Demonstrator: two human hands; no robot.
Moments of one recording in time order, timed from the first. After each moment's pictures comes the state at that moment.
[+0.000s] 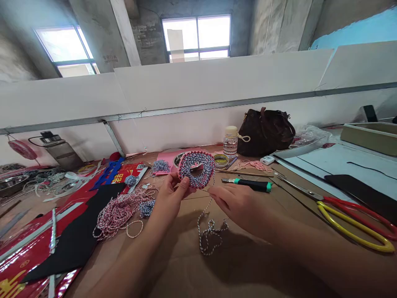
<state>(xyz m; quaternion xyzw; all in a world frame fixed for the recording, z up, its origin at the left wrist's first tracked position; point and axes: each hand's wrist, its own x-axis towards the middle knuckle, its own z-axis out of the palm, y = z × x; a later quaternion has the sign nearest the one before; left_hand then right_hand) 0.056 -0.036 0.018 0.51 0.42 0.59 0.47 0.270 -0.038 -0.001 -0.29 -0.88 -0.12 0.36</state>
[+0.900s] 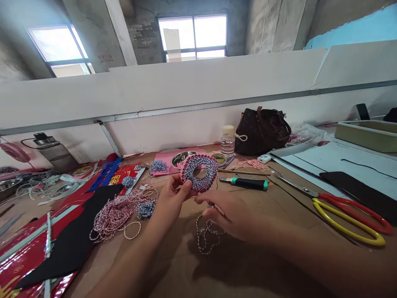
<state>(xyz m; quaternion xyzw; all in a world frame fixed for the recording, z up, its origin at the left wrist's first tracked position) 0.063 -0.042 0.015 0.52 0.41 0.57 0.48 0.255 -0.055 0.009 -0.29 -0.88 0.14 0.34</state>
